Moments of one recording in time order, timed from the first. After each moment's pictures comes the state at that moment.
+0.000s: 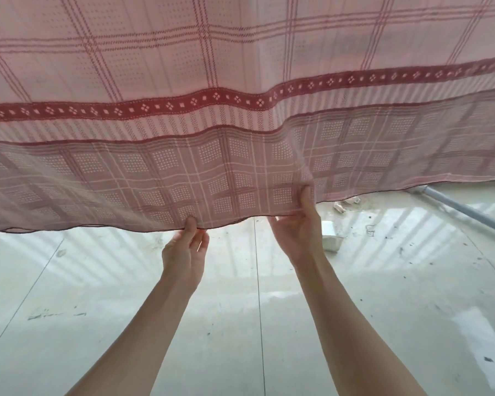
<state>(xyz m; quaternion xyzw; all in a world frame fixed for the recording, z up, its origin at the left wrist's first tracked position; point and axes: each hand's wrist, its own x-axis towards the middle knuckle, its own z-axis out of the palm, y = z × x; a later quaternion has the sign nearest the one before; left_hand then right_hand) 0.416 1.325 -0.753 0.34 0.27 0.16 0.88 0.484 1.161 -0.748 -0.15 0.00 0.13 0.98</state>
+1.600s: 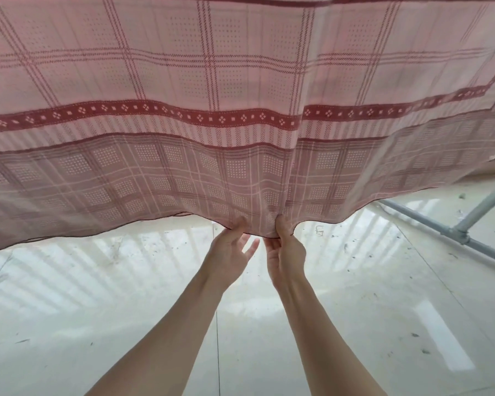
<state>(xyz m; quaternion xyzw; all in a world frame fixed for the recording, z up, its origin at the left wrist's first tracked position) 0.440 1.187 -0.749 0.37 0.13 -0.11 0.91 0.447 1.088 -0.754 -0.28 0.16 0.00 0.95</state>
